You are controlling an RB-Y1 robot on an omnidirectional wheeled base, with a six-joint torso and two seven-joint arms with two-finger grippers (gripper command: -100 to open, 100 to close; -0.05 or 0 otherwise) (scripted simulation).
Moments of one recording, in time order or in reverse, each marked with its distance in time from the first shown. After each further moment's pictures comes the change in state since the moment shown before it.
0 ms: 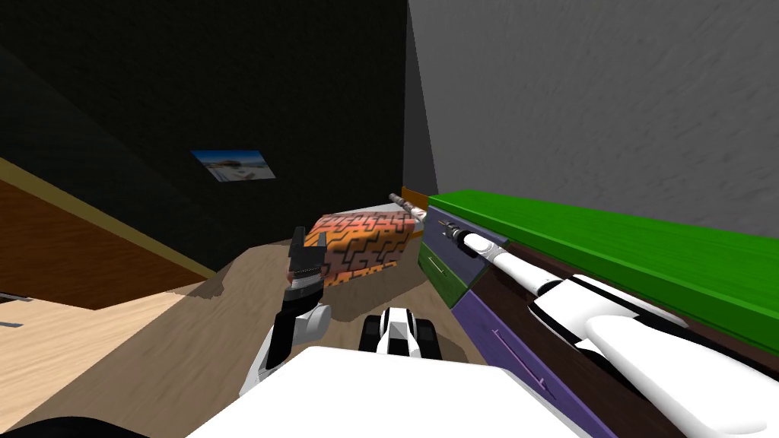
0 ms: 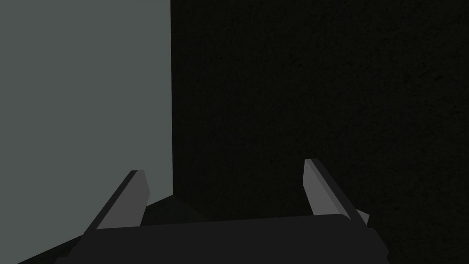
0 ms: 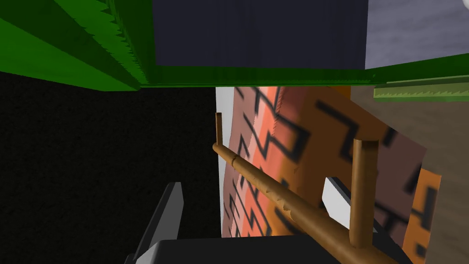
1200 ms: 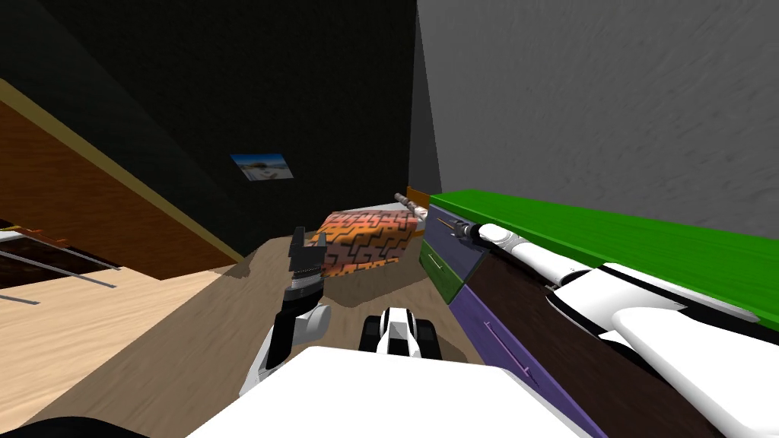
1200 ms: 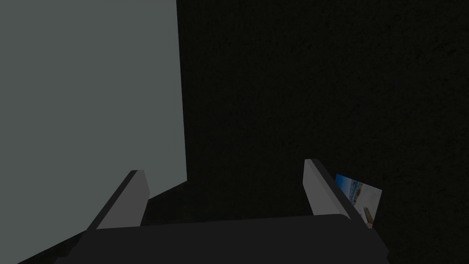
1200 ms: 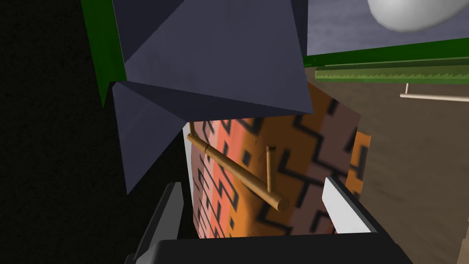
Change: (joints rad) left arm 0.000 0.000 0.000 0.000 0.000 0.000 0.000; right arm -0.095 -0.135 0.060 0.075 -0.060 -0.292 -0.067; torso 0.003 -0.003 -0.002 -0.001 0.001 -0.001
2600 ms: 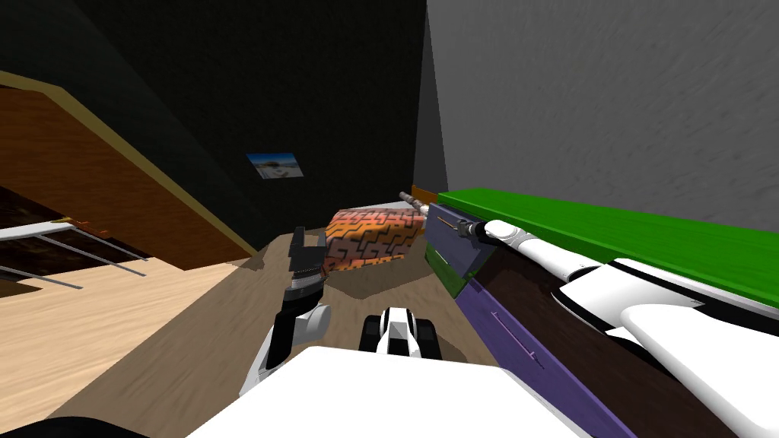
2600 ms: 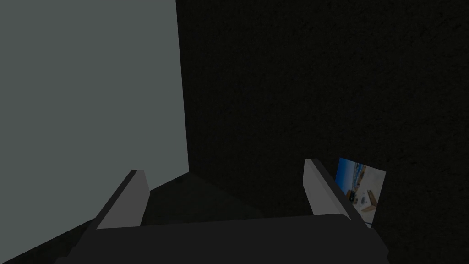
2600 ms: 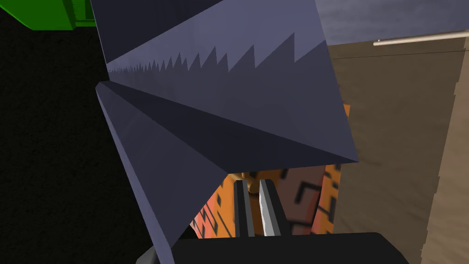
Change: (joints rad) left arm 0.000 0.000 0.000 0.000 0.000 0.000 0.000; right arm -0.037 -0.037 0.018 0.040 -0.020 -0.105 -0.020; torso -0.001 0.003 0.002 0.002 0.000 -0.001
